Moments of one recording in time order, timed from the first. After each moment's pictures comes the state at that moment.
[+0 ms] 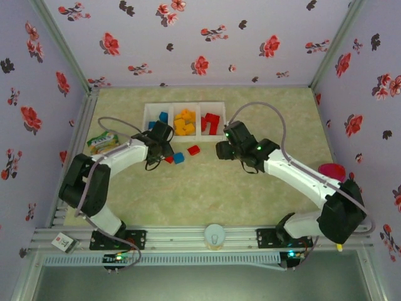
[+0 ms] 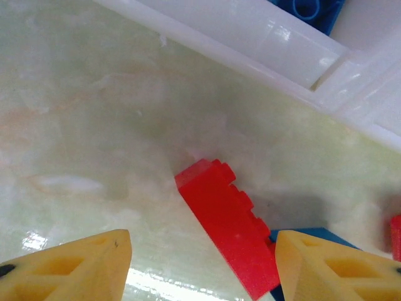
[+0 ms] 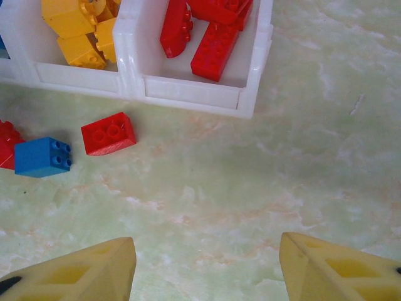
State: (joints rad) left arm -0.53 1.64 1.01 -0.54 -0.22 -0.91; right arm 0.71 1.33 1.03 -0.59 0.19 0.43
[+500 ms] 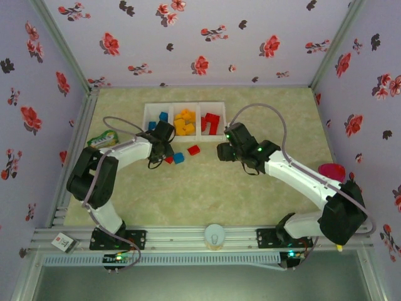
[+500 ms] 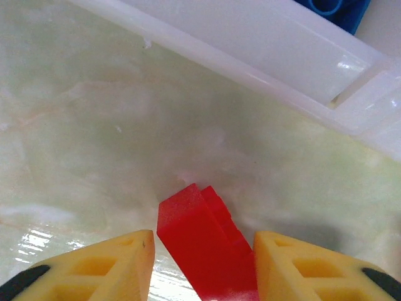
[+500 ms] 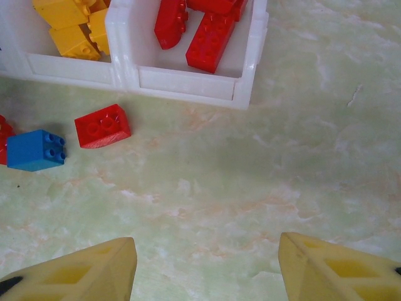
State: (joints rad) left arm -0.52 1.72 1.04 -0.51 -0.21 -0.91; right arm 0.71 1.32 1.01 -0.59 0.19 0.43
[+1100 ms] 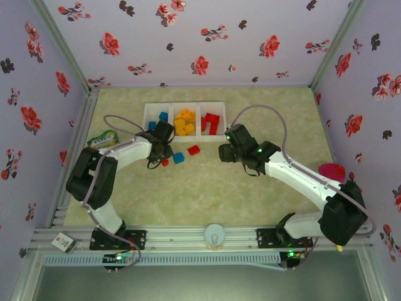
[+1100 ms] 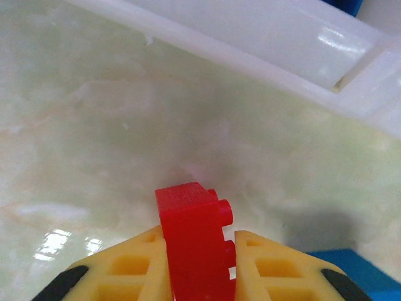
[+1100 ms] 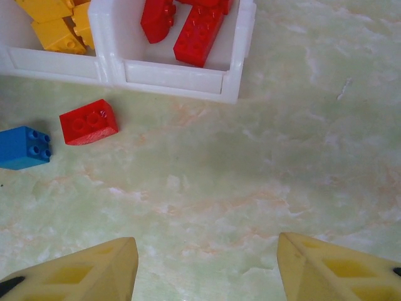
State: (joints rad) left arm -0.52 1.71 1.05 -0.56 -0.21 -0.83; right arm 0.71 1.32 0.99 -0.59 0.21 0.43
